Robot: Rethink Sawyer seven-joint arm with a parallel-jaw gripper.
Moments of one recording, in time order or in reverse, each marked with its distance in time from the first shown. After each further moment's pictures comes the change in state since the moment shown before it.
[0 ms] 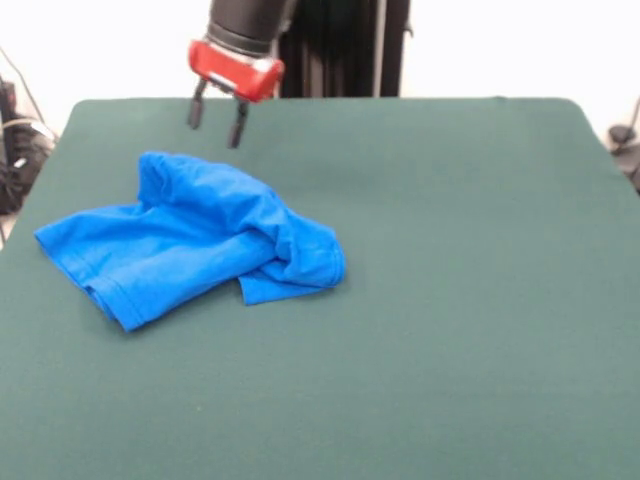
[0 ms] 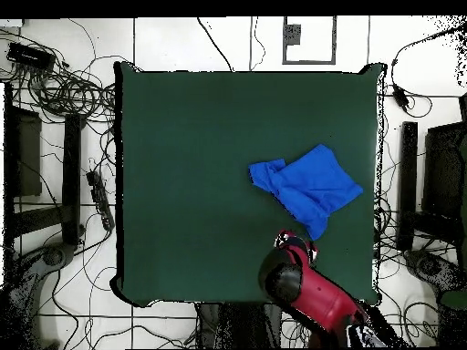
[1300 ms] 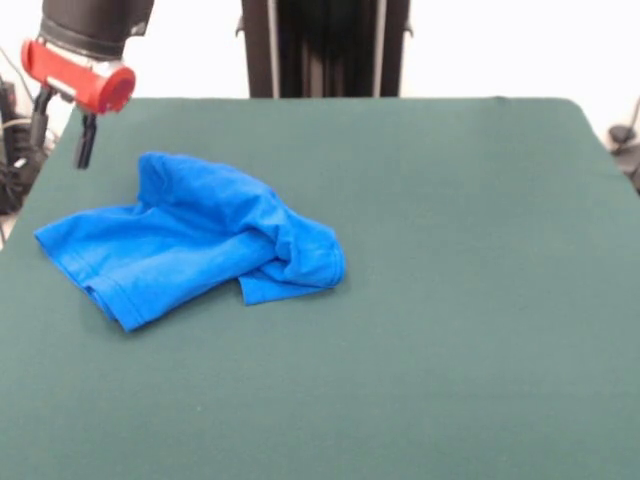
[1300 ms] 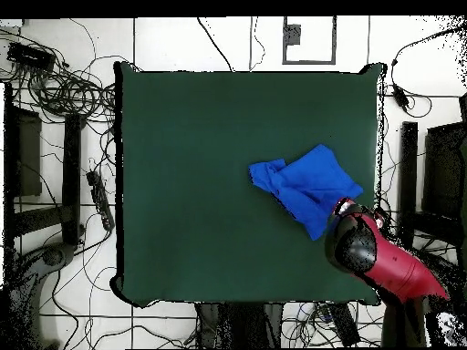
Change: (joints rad) arm -0.195 -0.013 0.058 -0.320 -0.187 0.181 0.000
